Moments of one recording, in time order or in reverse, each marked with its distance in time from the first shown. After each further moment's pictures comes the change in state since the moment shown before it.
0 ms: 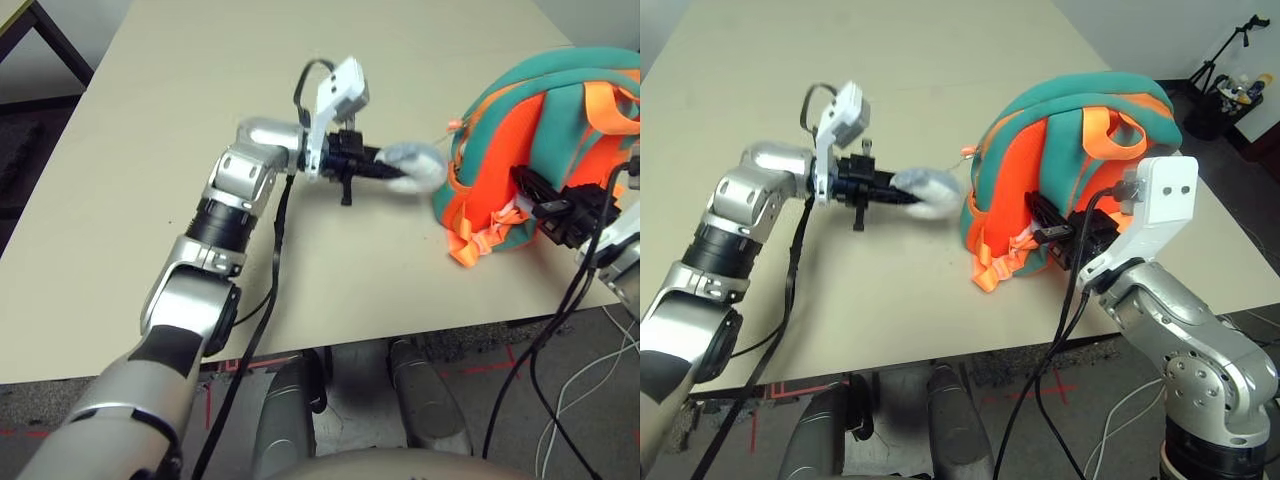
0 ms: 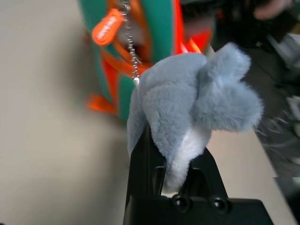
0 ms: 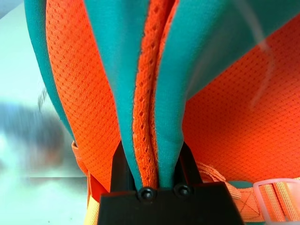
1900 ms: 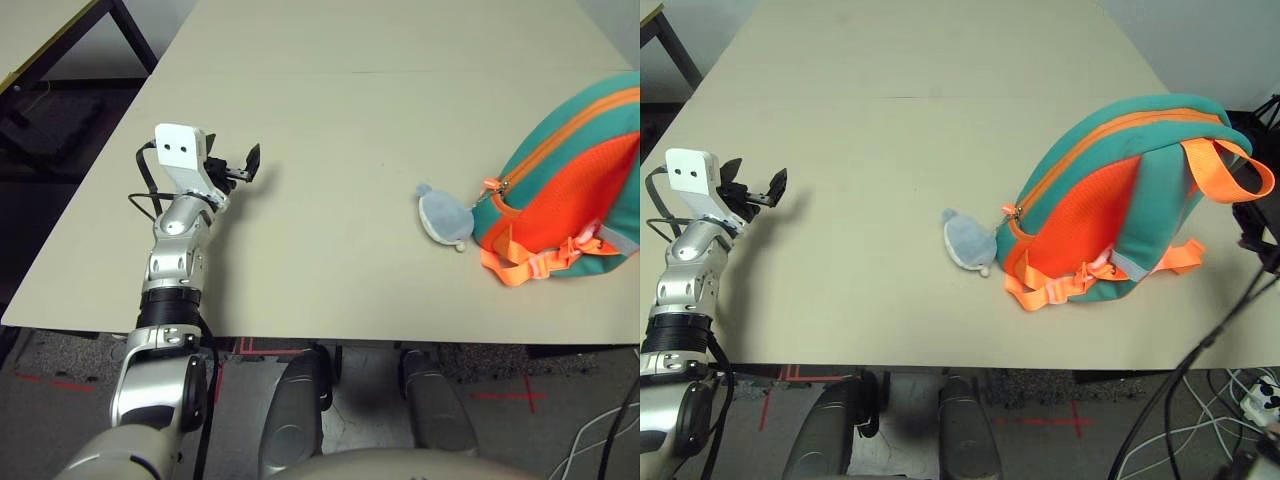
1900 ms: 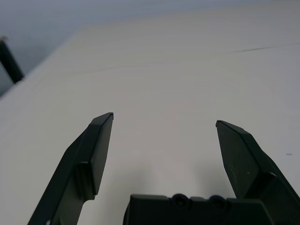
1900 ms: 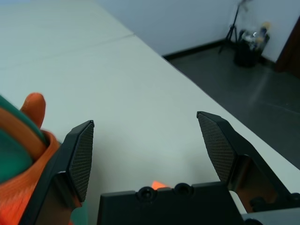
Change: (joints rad) left arm 0.352 0.031 0.495 0.252 0.130 -0.640 1.049; right arm -0.186 -0.194 -0.299 1.090 -0.512 -0.536 0.289
